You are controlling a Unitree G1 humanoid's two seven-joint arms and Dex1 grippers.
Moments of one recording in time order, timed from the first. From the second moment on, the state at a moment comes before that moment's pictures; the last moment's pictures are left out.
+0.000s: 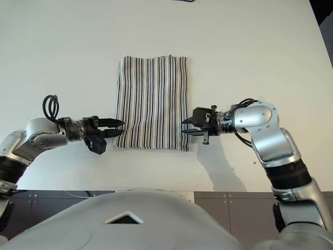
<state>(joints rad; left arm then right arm) -0.09 0.86 -0.43 0.15 0.50 -0.92 -0.53 -0.08 -0.81 0.28 -0.24 0.11 0.29 1.16</state>
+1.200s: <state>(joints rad) 0.01 0.85 -0.36 0.22 0.78 -1.09 -0.18 0.05 -0.84 -0.07 -0.34 0.33 0.35 1.05</state>
